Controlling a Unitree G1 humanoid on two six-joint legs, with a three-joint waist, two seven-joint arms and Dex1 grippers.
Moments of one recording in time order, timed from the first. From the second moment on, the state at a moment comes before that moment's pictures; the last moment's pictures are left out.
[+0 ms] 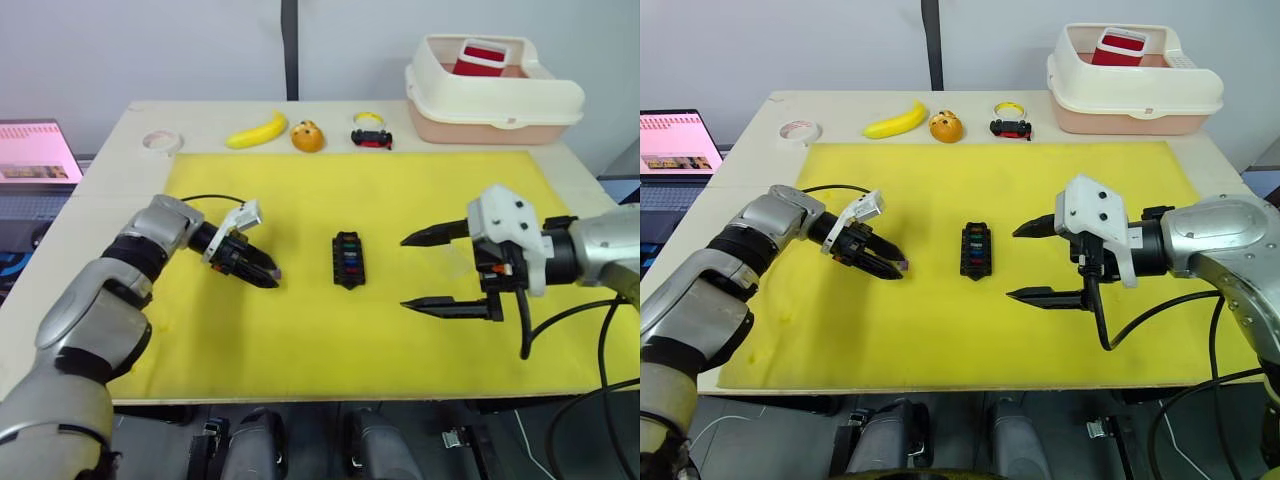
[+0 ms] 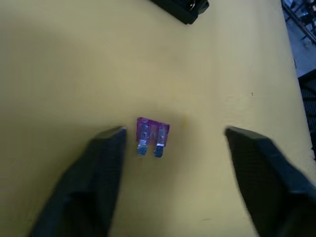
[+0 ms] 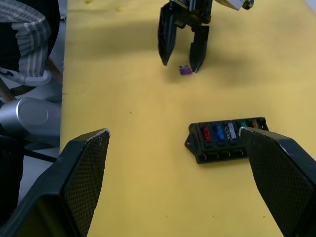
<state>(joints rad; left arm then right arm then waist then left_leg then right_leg) -1.11 0.65 -0.72 0.94 -0.44 0.39 -1.61 -0.49 -1.09 -0.12 -0.60 0.72 0.87 1.10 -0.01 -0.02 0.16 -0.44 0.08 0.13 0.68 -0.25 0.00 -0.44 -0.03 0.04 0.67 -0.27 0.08</state>
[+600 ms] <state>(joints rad) -1.07 0.64 -0.66 1.00 -0.42 0.39 -1.61 -0.48 -1.09 -0.11 -0.61 0.72 0.85 1.08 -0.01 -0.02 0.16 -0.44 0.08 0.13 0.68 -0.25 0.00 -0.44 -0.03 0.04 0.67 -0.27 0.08</state>
